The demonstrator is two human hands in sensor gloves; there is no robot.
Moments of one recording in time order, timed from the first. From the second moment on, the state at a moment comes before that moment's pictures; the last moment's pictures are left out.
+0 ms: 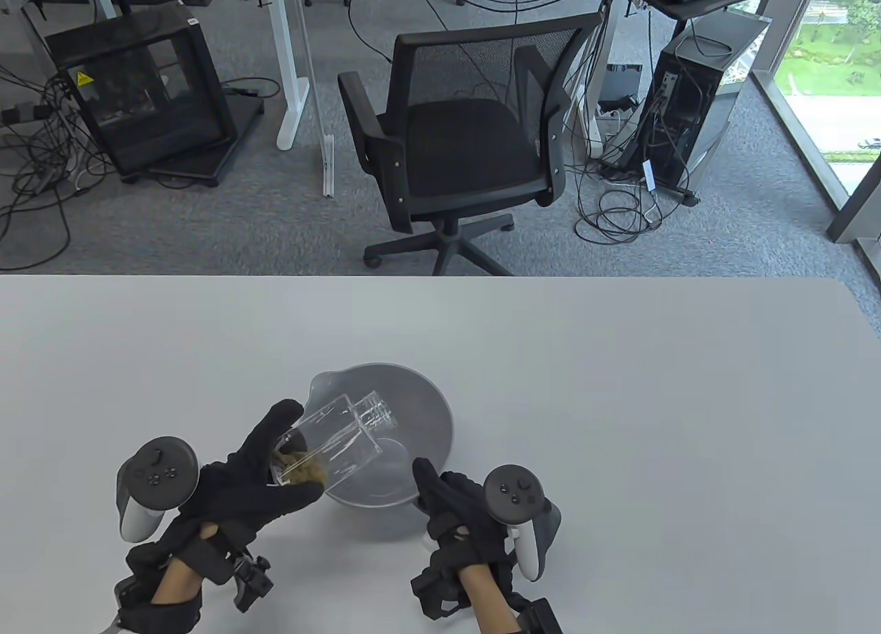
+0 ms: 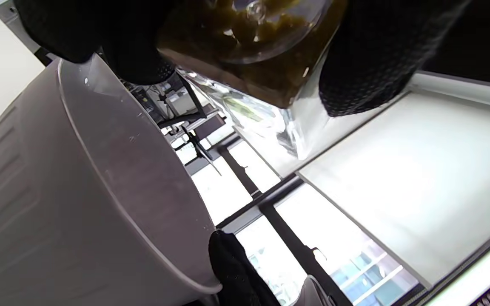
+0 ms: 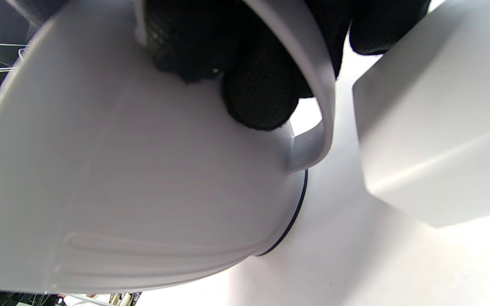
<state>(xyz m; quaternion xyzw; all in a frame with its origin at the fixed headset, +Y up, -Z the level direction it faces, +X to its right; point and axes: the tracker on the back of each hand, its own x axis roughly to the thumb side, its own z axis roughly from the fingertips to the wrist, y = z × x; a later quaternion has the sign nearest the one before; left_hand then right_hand) -0.263 -0.650 -0.300 0.00 -0.19 0.51 0.84 0.062 -0.750 -0.308 -0.04 0.06 0.86 0.51</state>
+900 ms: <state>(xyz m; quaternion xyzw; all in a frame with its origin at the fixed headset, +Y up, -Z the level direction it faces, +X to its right) -0.229 -0.638 -0.296 0.11 -0.27 0.36 0.89 0.062 -0.752 -0.309 -0.03 0.07 0.85 0.51</state>
